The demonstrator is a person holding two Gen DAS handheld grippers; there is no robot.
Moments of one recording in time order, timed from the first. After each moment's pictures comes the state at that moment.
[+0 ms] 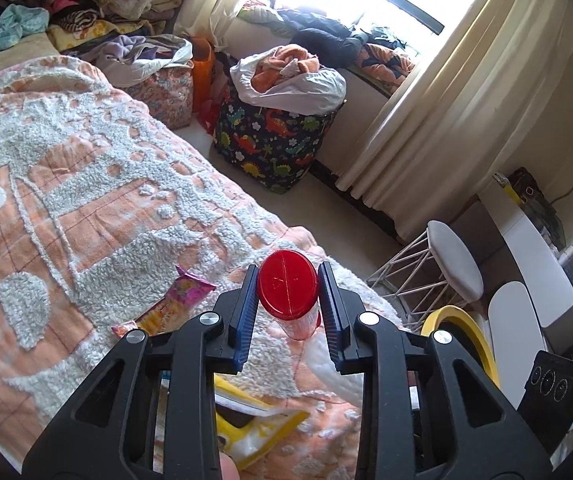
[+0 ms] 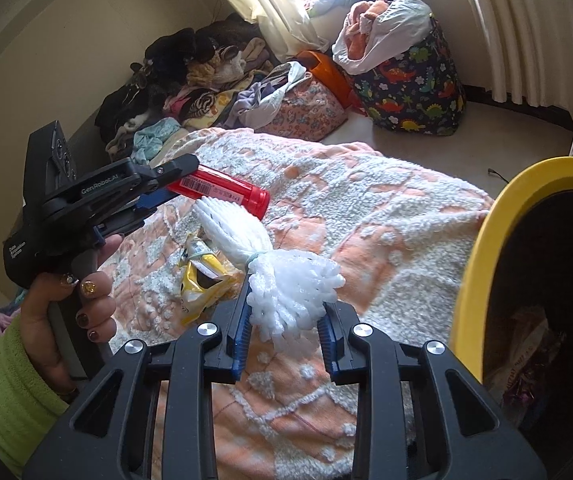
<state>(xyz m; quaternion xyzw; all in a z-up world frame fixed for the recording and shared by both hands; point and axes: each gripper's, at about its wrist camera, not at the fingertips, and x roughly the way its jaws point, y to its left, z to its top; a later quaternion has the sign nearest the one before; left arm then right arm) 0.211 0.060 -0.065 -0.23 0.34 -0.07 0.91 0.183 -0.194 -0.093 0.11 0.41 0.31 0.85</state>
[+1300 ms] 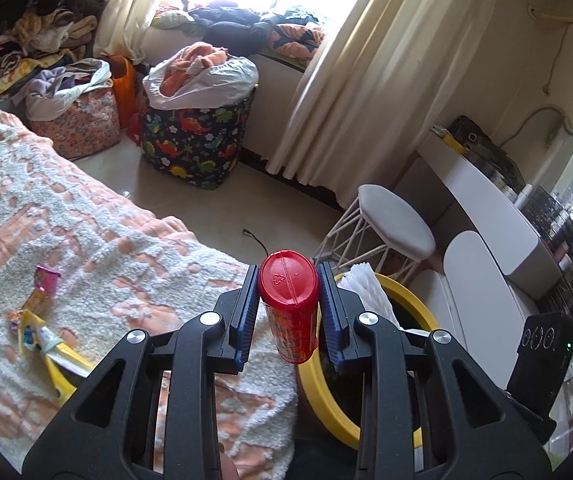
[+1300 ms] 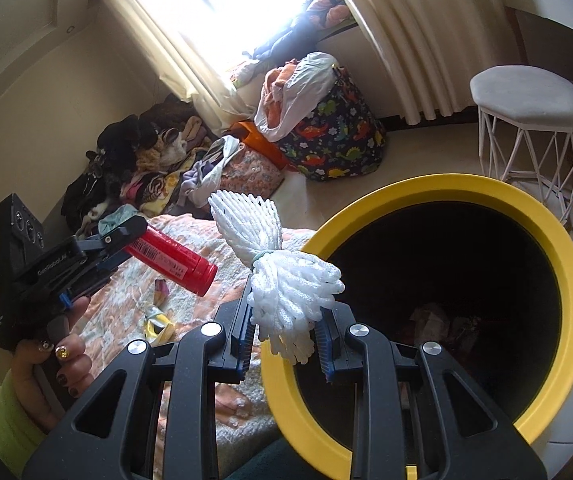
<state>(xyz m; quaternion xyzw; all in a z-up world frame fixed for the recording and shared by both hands) 0.191 -0.073 -0.023 -0.16 0.34 -0.18 0.91 0.153 -0.338 -0.069 0.21 0.35 0.19 0.89</state>
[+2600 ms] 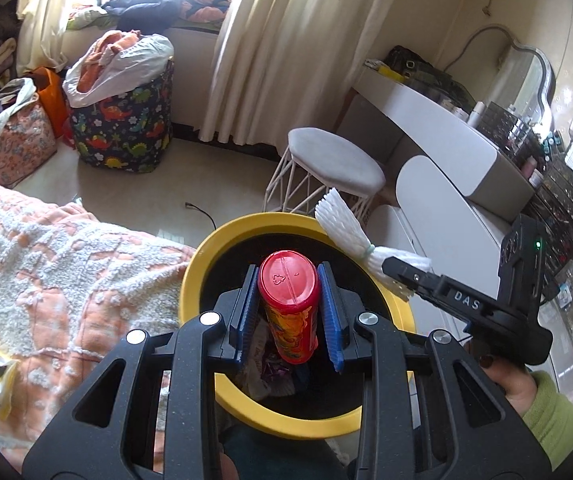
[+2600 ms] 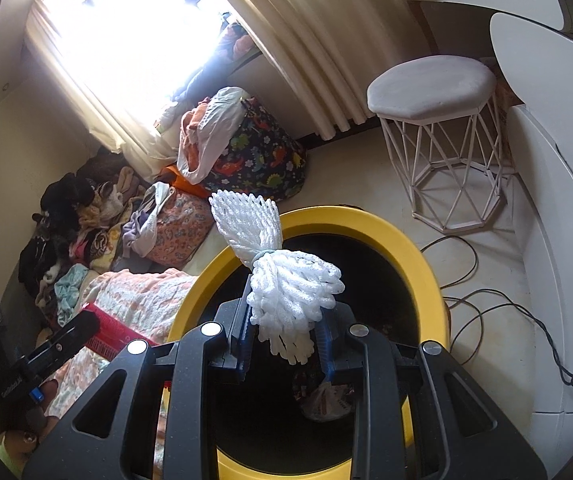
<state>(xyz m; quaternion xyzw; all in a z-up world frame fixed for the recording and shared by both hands) 0.174 -0.179 -0.039 -0.07 0.37 -0.28 0.88 0.147 -0.442 -0.081 0.27 0.34 0.06 0.90</state>
